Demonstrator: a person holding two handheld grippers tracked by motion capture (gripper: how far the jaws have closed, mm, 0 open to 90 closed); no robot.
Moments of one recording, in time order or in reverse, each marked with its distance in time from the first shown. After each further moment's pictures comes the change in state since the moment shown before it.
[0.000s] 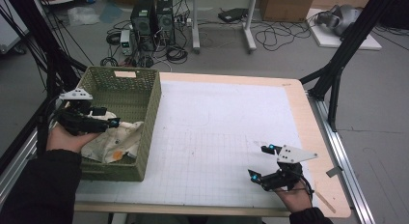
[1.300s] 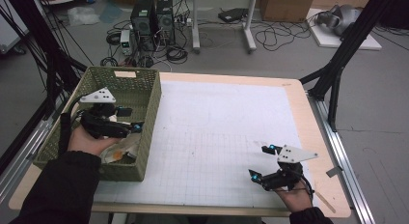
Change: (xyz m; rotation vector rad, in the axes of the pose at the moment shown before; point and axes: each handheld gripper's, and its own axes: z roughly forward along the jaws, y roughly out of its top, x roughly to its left) left arm -0.061 0.025 0.010 -0.062 -0.149 0.096; right arm -0.002 -0.002 0.000 0.004 -0.007 0.005
